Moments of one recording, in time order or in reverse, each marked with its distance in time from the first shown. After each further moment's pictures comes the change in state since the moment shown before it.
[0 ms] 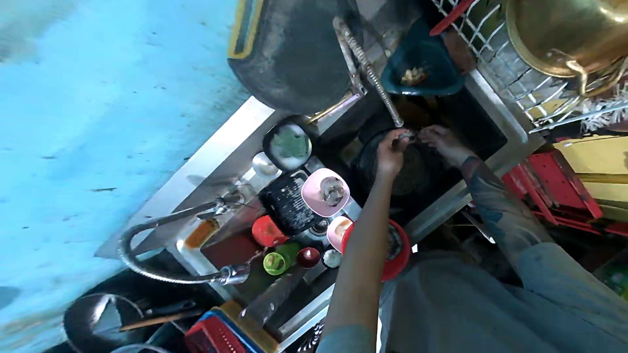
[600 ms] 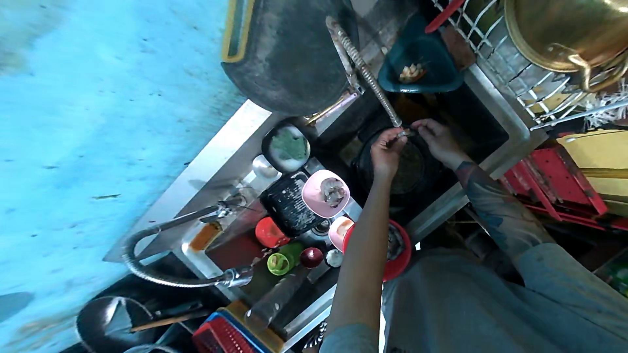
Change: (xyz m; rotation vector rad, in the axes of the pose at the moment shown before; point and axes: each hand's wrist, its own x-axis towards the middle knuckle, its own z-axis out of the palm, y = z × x) left_hand -0.002 -0.006 -0.001 -0.113 0.119 0.113; right_hand -0.012 -0.023 0.019 -0.087 0.056 -0.237
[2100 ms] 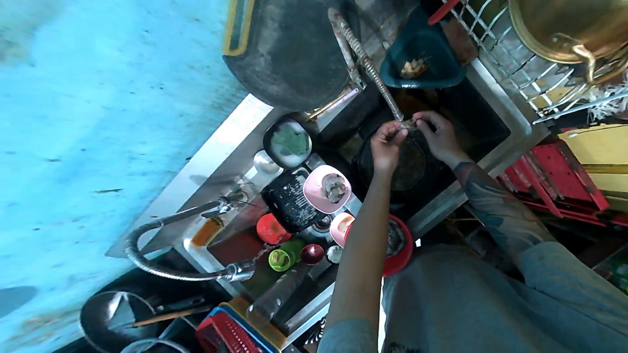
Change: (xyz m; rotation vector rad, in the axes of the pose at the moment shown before) left_hand 0.002 0.009 -0.003 -0.017 0.027 0.004; right_hand -0.005 -0.007 0.011 -0.070 0.133 -0.229
